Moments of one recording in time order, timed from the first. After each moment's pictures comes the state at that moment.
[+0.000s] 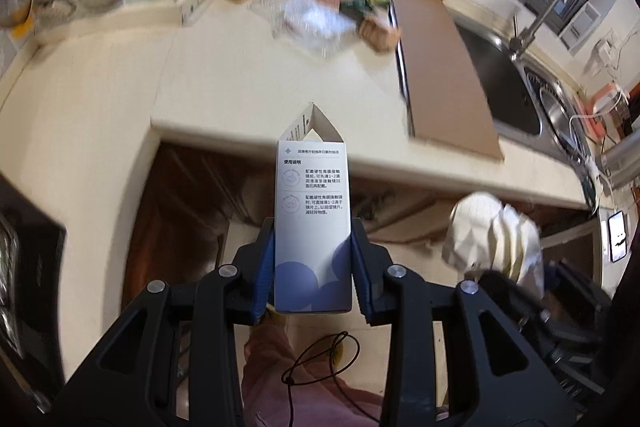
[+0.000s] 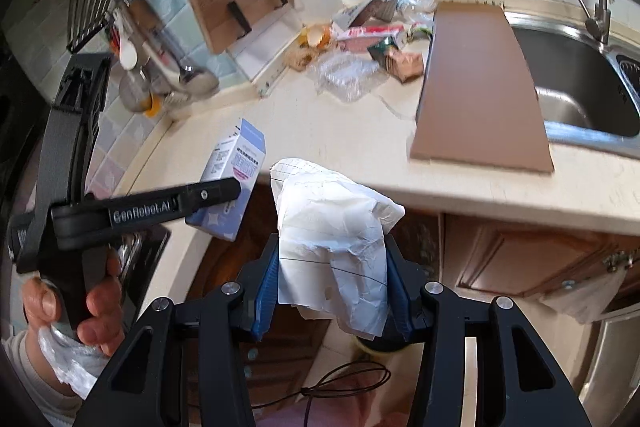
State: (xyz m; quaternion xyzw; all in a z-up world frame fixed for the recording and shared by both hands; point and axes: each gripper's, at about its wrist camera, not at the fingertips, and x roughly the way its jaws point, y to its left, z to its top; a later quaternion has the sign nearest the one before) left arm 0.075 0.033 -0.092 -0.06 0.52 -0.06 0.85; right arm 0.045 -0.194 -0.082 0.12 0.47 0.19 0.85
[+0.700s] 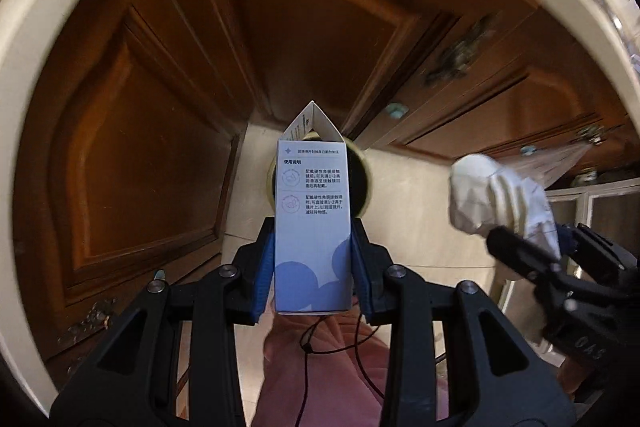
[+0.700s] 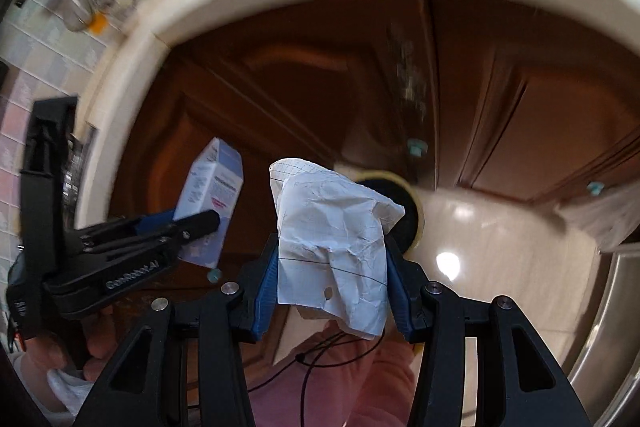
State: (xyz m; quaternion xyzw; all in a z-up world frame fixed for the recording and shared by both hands) left arm 0.007 0.026 -0.295 -0.03 0.64 -0.01 0.77; right arm 0.011 -0.199 -0.277 0.10 0.62 0.18 0.76
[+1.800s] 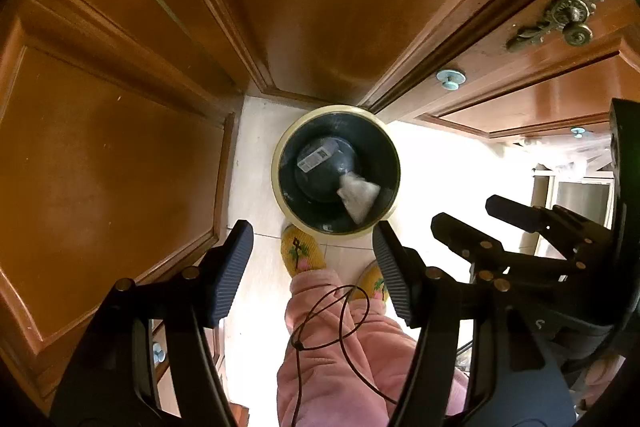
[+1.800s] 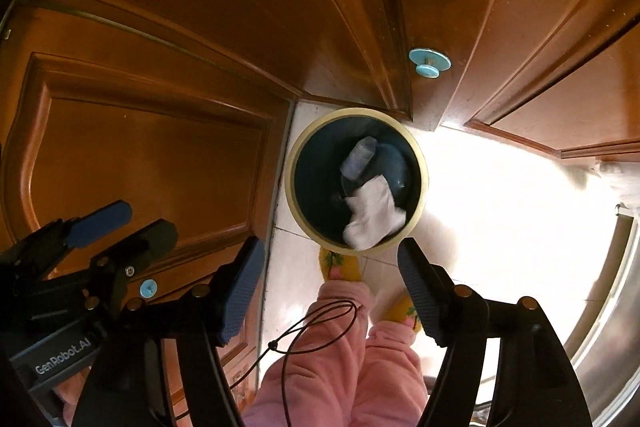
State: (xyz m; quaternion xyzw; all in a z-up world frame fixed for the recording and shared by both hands) left arm 0.082 0.046 -0.424 -0.02 0.69 -0.02 0.73; right arm 0.086 -0.137 -0.472 0.09 0.73 0.12 0.67
